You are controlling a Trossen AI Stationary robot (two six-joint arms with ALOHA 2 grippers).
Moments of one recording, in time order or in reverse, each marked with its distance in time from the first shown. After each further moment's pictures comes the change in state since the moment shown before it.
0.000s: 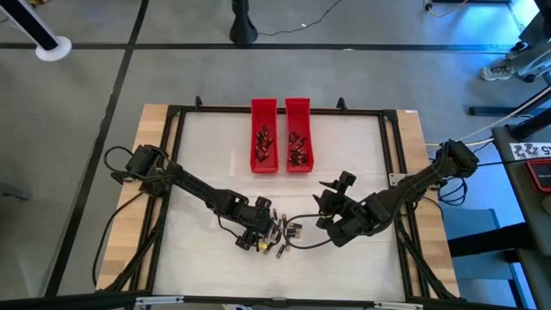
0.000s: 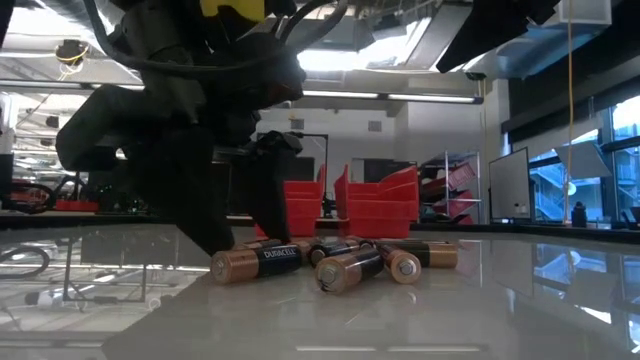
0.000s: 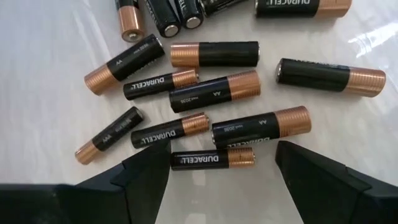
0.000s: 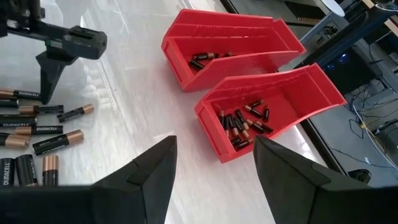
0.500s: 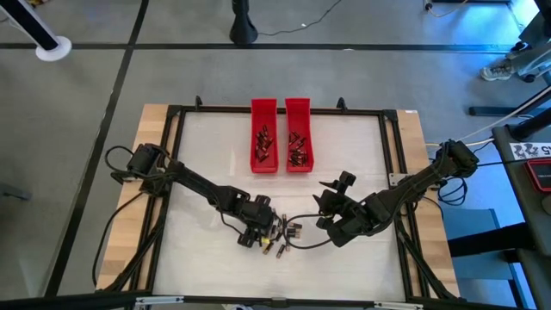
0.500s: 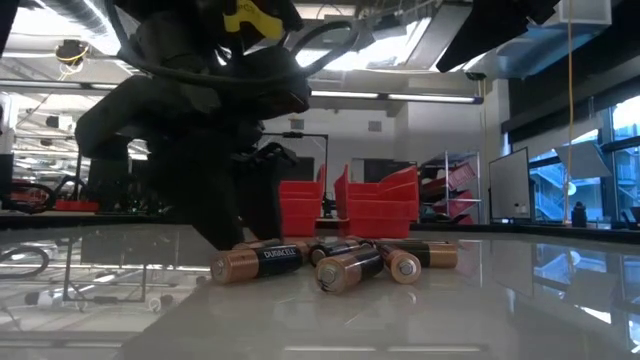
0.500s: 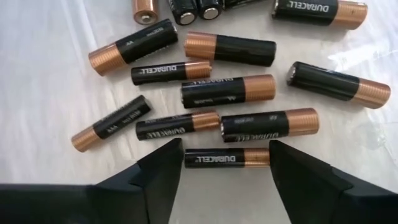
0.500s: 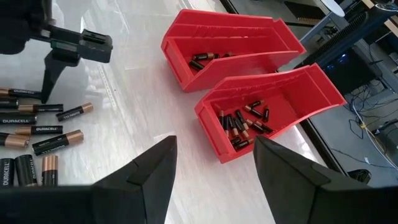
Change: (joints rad) left arm 0.049 0.004 0.000 -0.025 0.075 -0.098; right arm 0.000 0.000 0.000 -0.001 0.000 0.000
